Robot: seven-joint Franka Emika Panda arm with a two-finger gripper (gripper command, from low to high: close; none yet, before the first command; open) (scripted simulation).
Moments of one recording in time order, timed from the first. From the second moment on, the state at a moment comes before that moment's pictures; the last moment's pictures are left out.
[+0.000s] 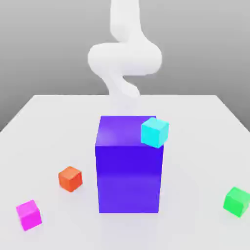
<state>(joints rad) -0.02 -0.71 -0.03 -2.31 0.02 2.34 0.82</state>
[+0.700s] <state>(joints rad) -0.21 0.06 -0.23 -2.43 0.16 2.63 0.98</state>
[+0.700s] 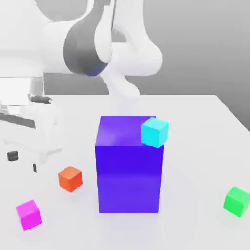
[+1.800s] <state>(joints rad) -0.05 0.22 0.00 -2.45 0.06 2.64 0.87</state>
